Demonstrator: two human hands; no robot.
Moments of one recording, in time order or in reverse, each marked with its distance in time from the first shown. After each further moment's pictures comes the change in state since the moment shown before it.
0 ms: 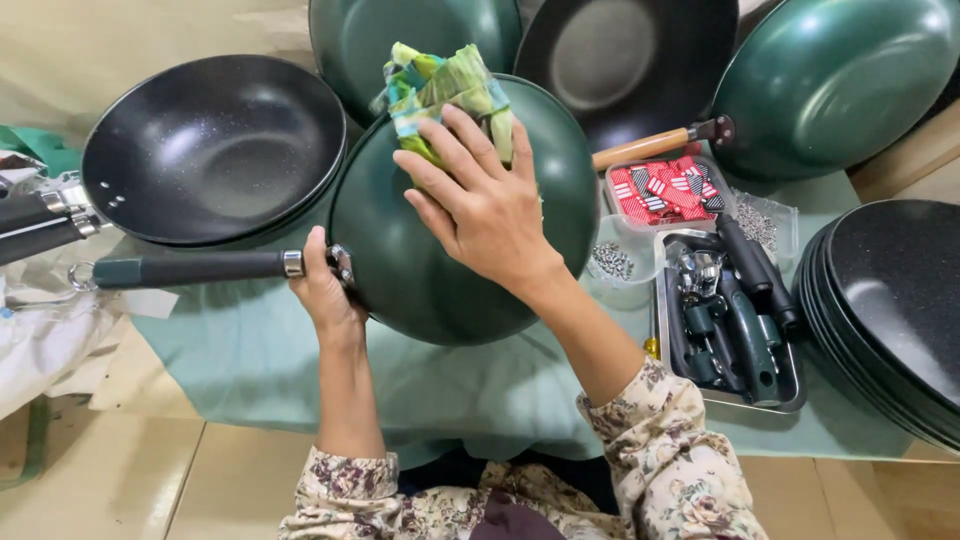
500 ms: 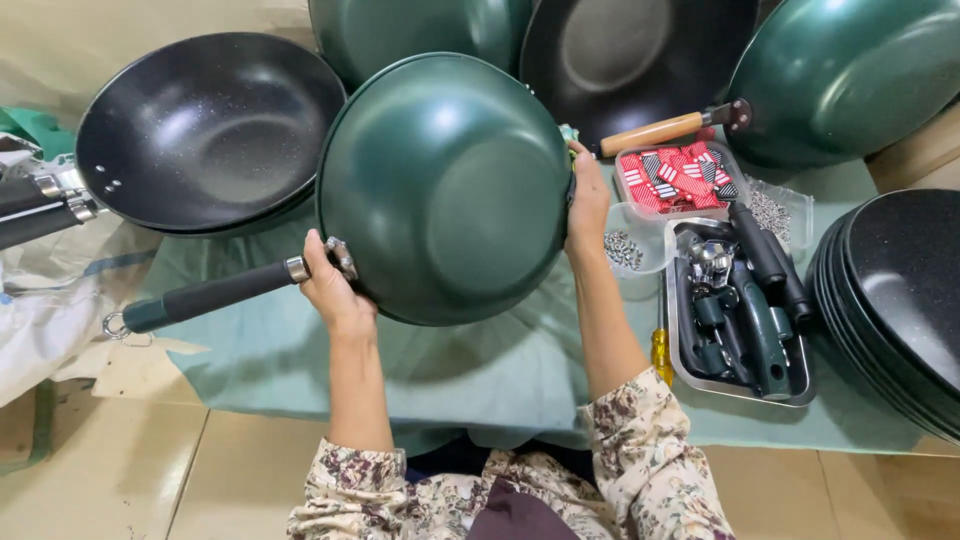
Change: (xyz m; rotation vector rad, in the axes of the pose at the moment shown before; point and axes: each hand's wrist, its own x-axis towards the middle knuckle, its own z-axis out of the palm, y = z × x) left_hand 0.028 -0.036 -0.028 0.013 0.175 0.044; right_hand -0.139 0.089 0.091 0.845 0.276 1.218
